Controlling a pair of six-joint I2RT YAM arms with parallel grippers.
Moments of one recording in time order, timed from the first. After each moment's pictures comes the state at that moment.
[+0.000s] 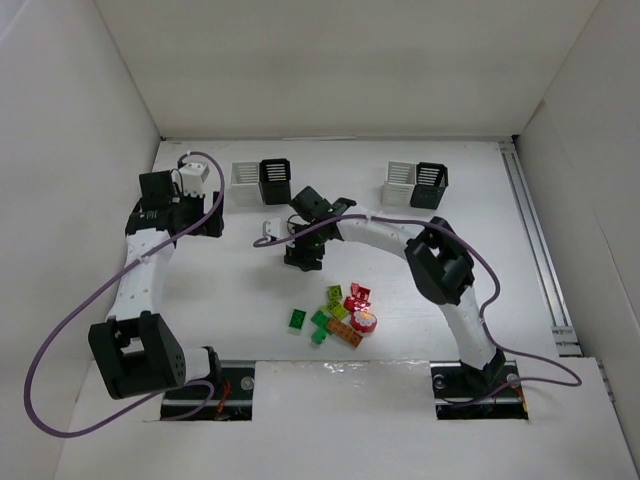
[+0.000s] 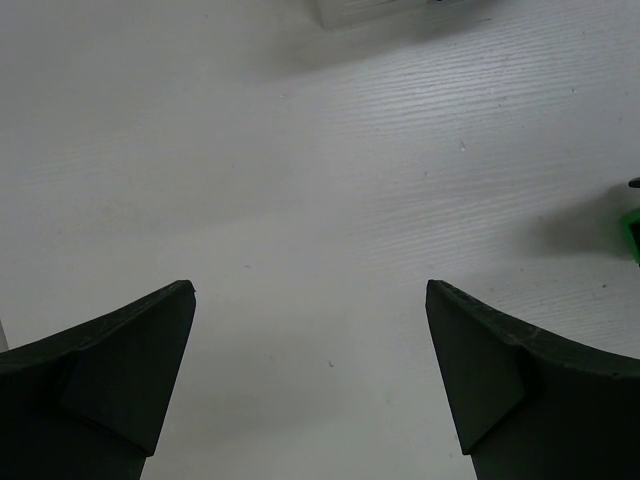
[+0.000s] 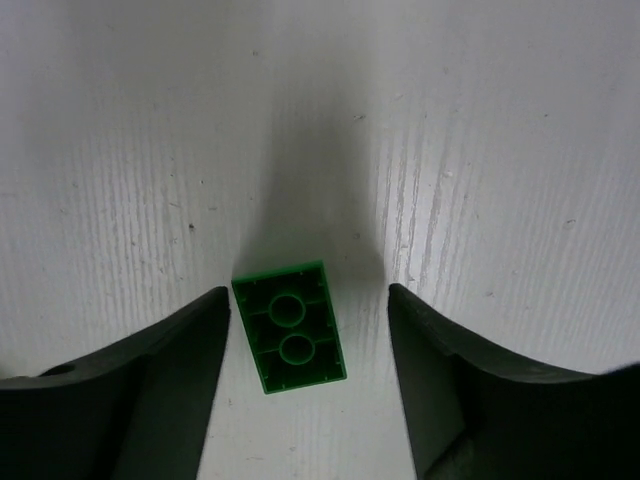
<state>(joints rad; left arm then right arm) 0.16 1.28 1.05 -0.57 0.27 0.24 0.83 2.21 1.75 -0.63 -0.33 -0.71</state>
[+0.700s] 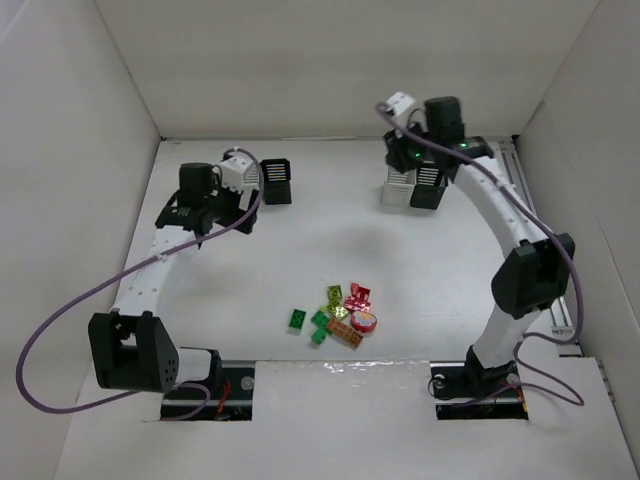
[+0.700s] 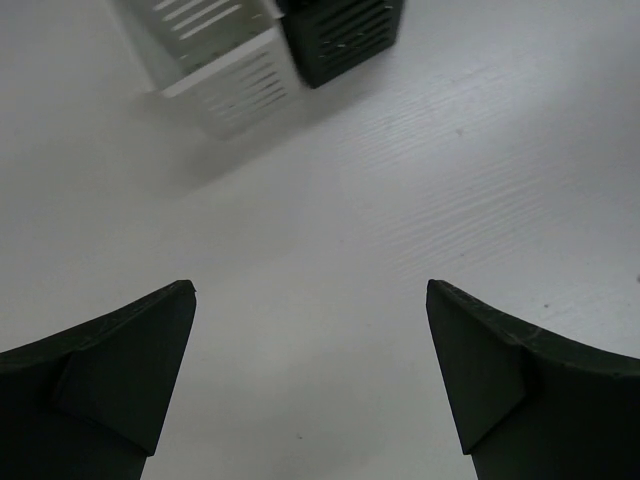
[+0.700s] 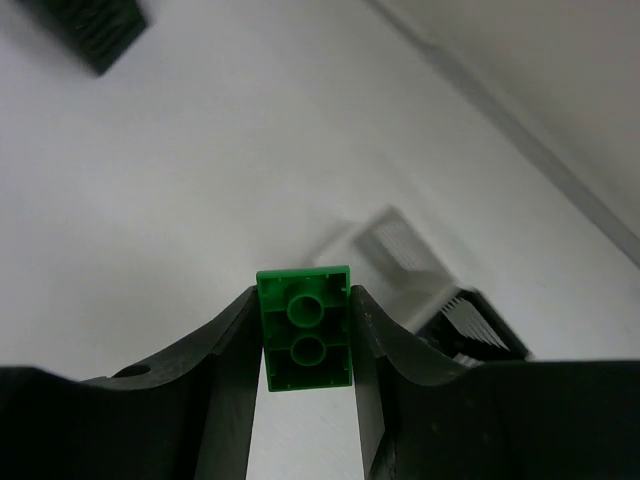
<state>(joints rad) -0.05 1.29 1.06 -0.45 0.23 0.27 0.35 1.81 1.75 -0.58 -0.30 -0.40</state>
